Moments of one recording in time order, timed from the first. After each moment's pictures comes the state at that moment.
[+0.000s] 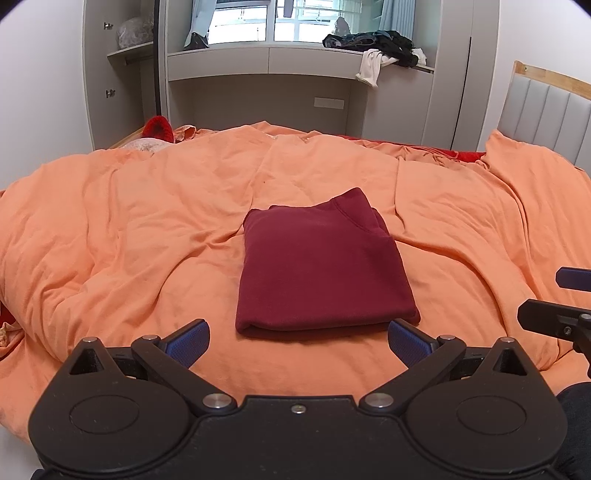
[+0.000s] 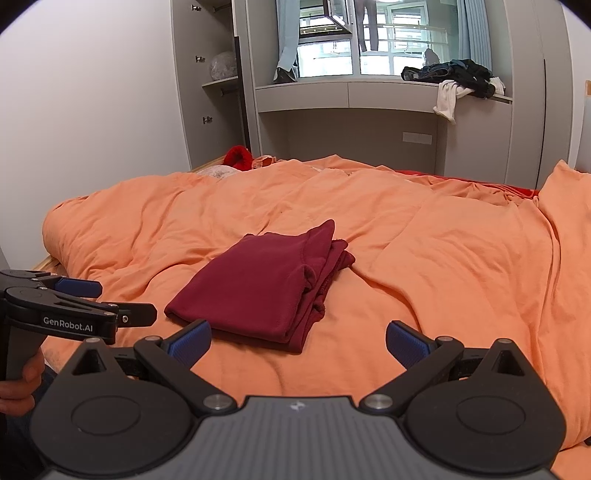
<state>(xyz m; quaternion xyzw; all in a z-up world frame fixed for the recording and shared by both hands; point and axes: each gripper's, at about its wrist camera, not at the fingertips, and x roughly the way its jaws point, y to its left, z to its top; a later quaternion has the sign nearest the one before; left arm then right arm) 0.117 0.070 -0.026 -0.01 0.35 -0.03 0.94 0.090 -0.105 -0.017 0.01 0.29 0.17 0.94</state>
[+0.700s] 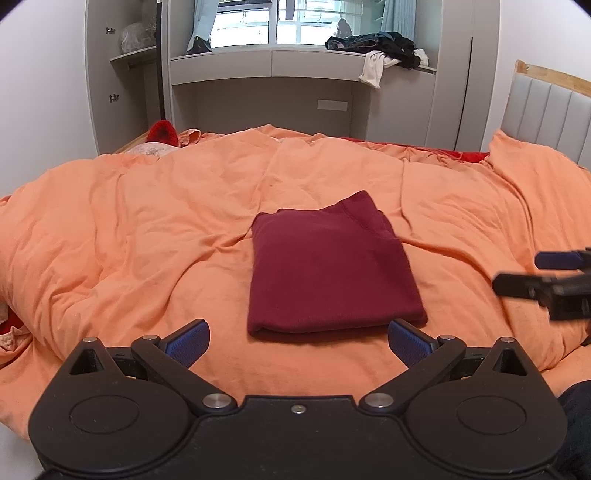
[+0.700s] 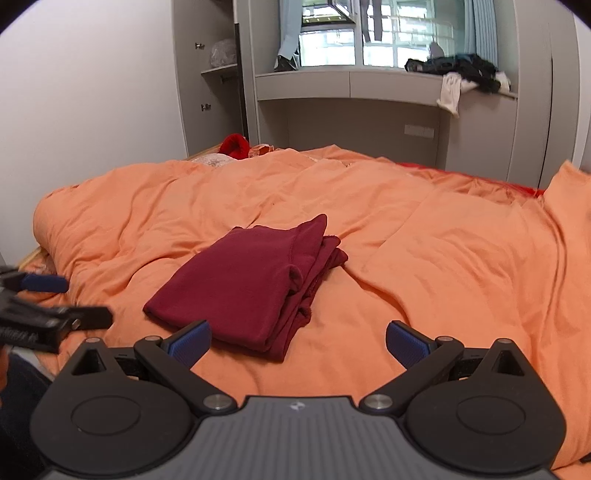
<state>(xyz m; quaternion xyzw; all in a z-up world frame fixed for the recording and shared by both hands) 0.115 0.075 -0.021 0.01 0.35 -0.02 0.94 0.139 -0.111 -0.029 0.01 0.32 0.17 0.93</state>
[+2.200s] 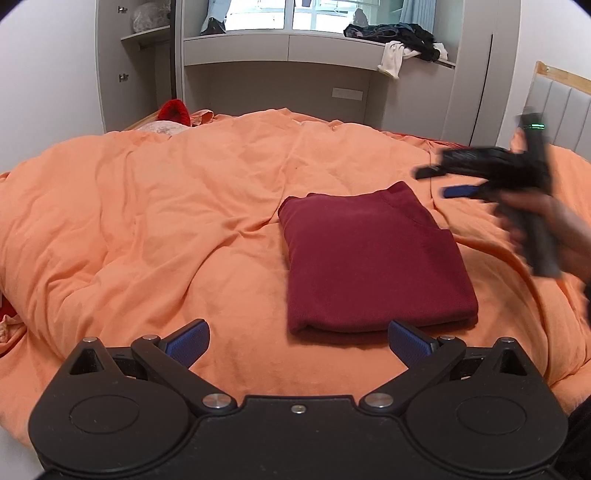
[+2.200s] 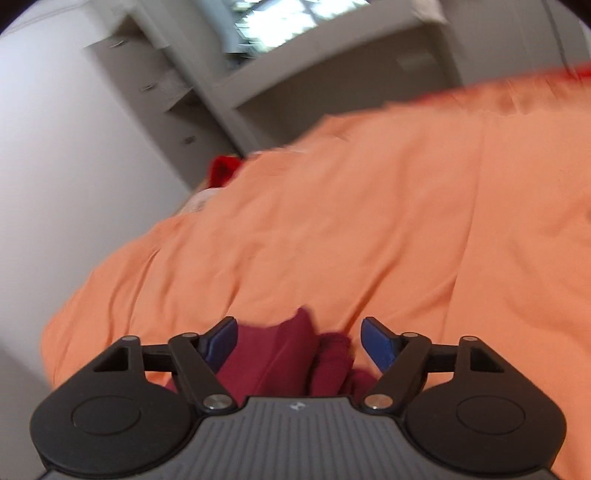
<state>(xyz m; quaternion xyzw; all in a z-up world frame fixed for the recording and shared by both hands) 0.152 0.117 -0.051 -0.01 0.37 -0.01 0.93 0.378 -0.116 -0.090 0.15 0.35 0.22 0.90</state>
